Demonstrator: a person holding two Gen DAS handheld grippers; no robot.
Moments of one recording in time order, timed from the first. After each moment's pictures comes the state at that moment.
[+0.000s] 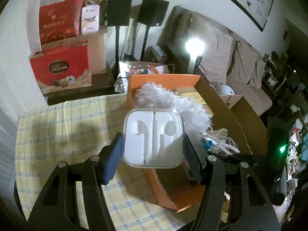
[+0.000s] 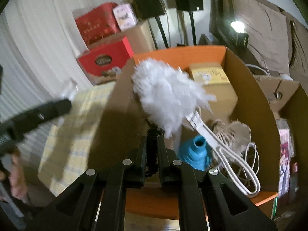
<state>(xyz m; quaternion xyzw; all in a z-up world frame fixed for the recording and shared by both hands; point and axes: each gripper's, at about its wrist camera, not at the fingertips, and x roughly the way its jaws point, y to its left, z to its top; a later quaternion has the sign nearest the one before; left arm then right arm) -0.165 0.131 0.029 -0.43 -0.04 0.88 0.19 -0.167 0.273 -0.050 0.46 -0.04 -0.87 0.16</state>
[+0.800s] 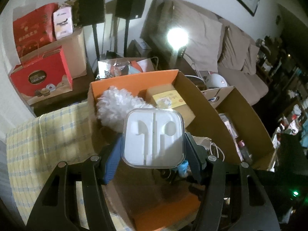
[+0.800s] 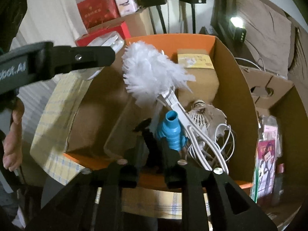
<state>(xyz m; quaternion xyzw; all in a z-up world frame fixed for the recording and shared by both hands) -0.193 0.213 0.028 -0.45 0.01 0.86 0.22 -0.145 0.305 -0.046 0.48 -0.02 -0.86 0.17</state>
